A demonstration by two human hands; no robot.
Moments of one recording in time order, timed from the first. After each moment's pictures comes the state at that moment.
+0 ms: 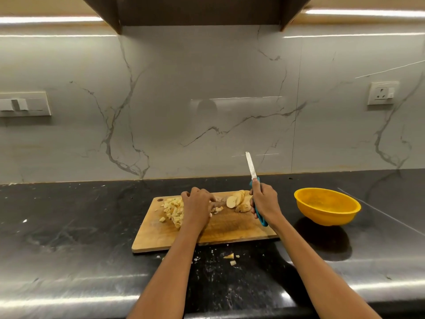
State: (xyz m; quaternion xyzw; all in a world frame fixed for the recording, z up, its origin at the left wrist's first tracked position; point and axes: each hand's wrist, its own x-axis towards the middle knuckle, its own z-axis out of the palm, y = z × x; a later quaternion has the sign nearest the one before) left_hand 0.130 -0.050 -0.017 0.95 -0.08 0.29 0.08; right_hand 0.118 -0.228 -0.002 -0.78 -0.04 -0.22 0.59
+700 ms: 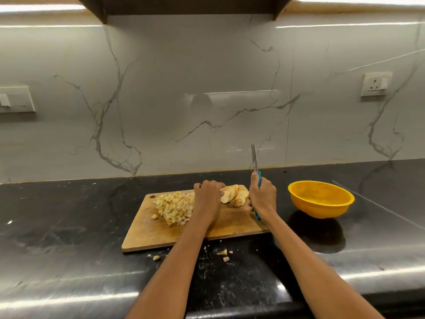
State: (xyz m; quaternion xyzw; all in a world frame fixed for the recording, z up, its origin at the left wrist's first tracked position) left_hand 0.140 -0.091 -0.011 0.94 -0.12 0.29 0.12; right_hand 0.137 -0.231 -0.015 -0.78 0.01 -0.34 0.53
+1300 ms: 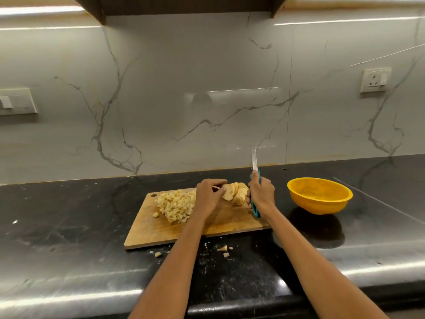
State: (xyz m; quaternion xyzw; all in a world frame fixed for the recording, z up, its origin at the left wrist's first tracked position) left_hand 0.133 -0.090 -0.008 0.86 -0.14 0.25 0.42; right_hand 0.127 -0.232 -0.008 -0.75 0.03 -0.25 0.61
